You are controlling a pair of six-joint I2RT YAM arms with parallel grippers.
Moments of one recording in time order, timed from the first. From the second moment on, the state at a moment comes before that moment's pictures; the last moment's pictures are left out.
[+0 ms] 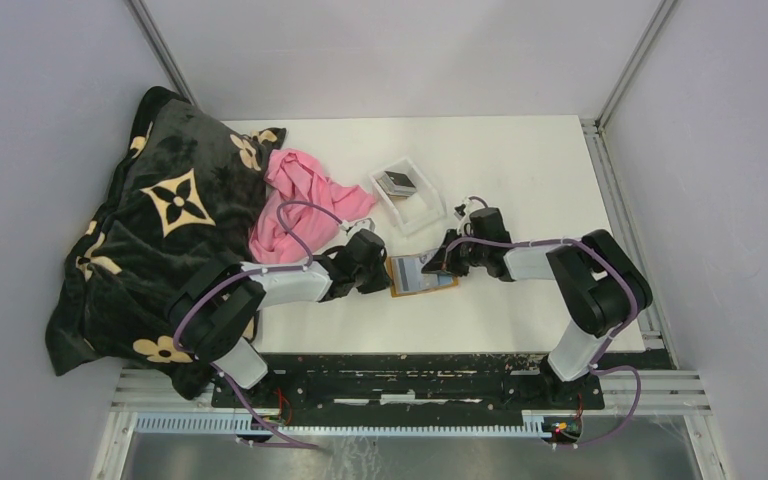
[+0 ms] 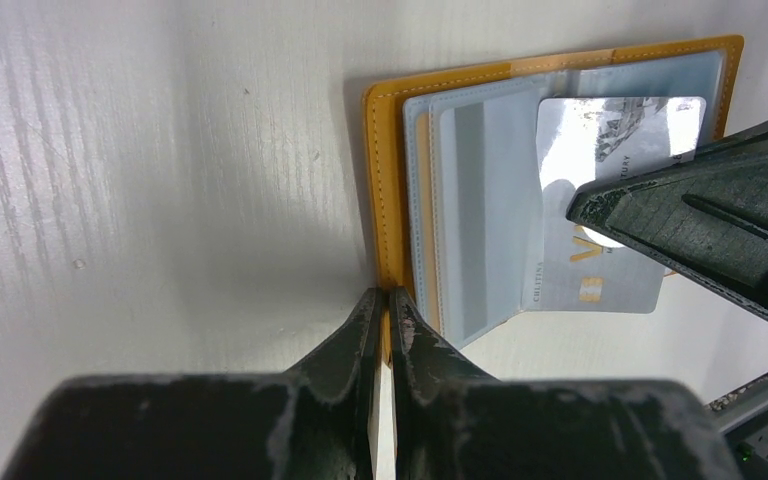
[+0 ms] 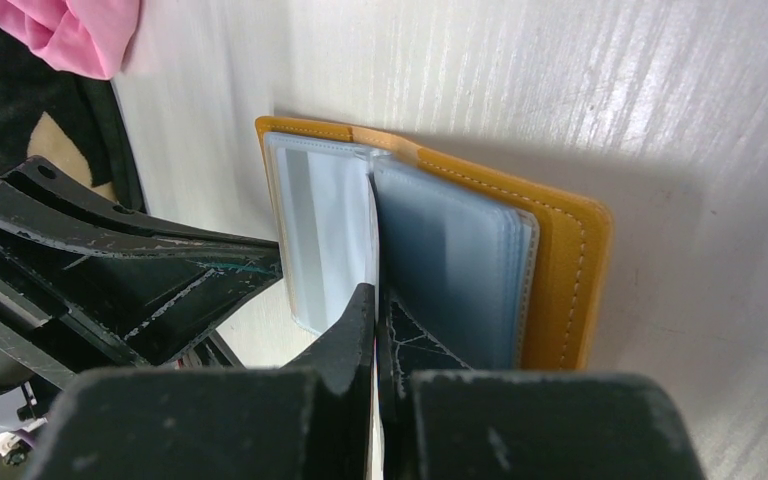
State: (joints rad) left arm -0.79 1.61 0.72 0.01 -0.08 -0.90; right arm 0.43 1.73 0.67 0.28 -0.53 0.73
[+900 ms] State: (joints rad) left arm -0.78 1.64 0.76 -0.02 -0.07 -0.89; right arm 0.43 1.78 0.72 0.24 -0.57 0.75
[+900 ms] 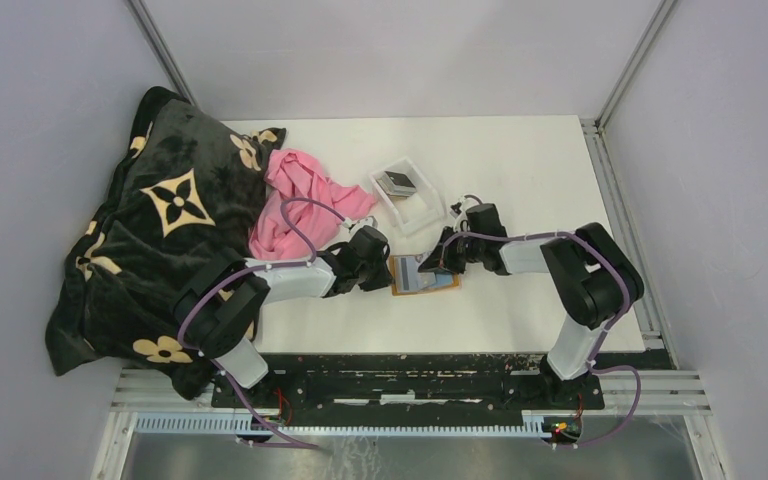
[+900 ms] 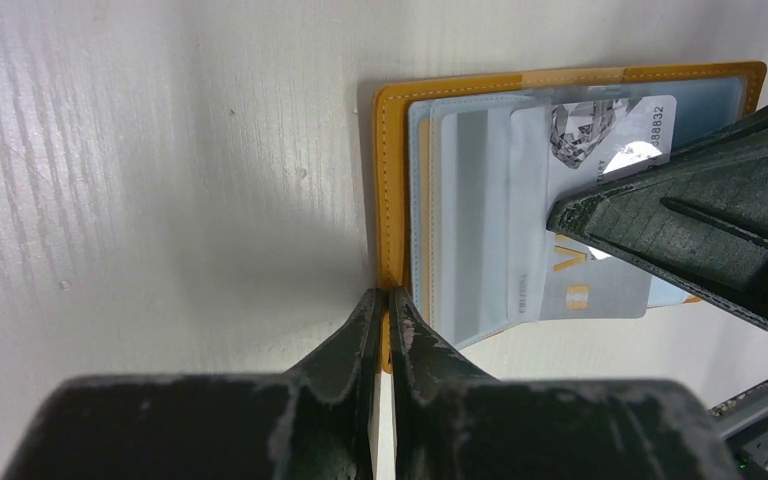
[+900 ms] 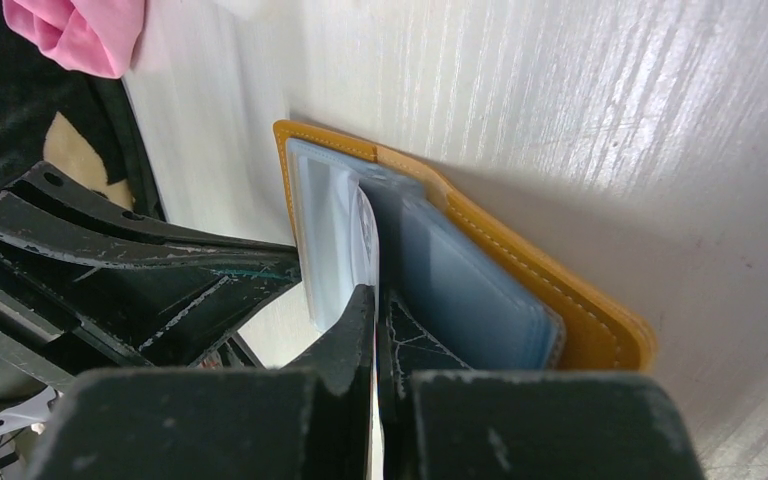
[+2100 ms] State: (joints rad) left arm -0.79 1.72 0.80 0.09 0.01 -0.90; right arm 0.48 1.71 0.90 -0.21 -0.34 0.45
